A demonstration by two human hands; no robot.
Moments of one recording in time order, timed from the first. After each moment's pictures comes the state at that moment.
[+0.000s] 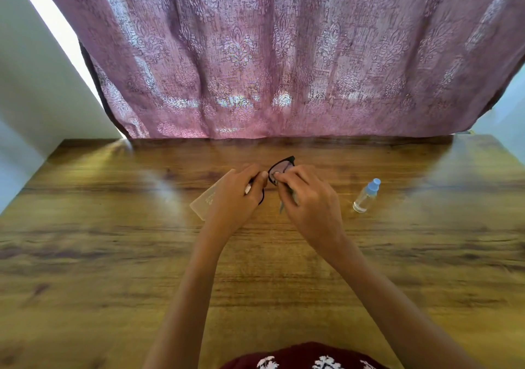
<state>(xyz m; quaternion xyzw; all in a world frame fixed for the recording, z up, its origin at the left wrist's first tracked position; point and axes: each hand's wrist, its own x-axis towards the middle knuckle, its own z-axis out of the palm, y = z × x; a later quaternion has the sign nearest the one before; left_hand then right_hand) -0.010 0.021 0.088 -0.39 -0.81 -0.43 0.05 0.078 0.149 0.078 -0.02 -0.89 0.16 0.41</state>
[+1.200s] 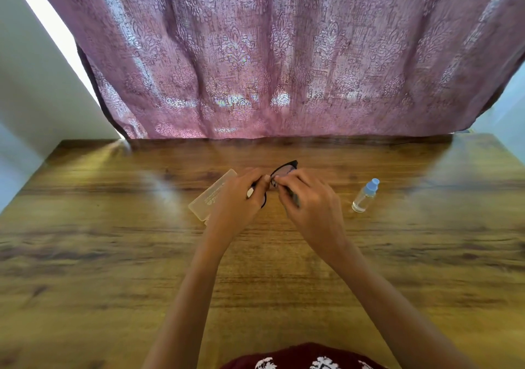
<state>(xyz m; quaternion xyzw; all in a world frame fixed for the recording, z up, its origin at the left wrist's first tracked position) 0.001 0.024 0.092 -0.39 -0.81 -0.44 0.04 0.083 0.153 0.076 -0.03 -0.90 0.16 0.41</state>
